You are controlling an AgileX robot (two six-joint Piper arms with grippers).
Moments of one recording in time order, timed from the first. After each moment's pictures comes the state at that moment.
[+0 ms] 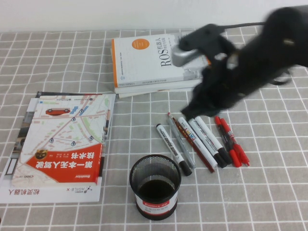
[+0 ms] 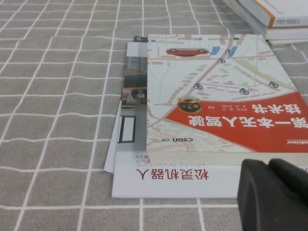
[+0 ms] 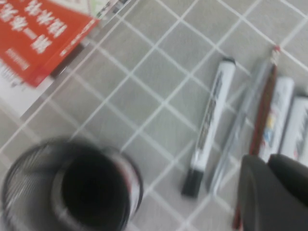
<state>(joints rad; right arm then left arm) 0.58 1.66 -1.46 0.21 0.88 -0.21 -0.07 -0.02 0.03 -0.06 0.38 0.07</state>
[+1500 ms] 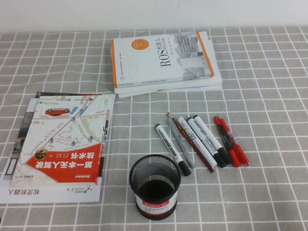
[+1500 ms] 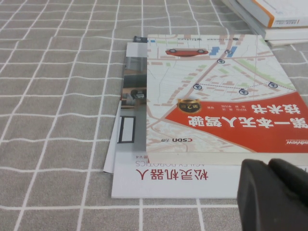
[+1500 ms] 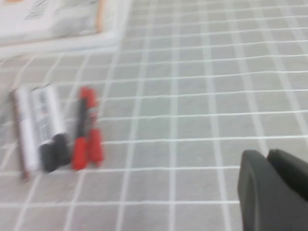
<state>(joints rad) 0.10 0.38 -0.08 0.21 0.12 -0.07 -0.07 -0.02 0.03 -0.06 0.38 0.07</state>
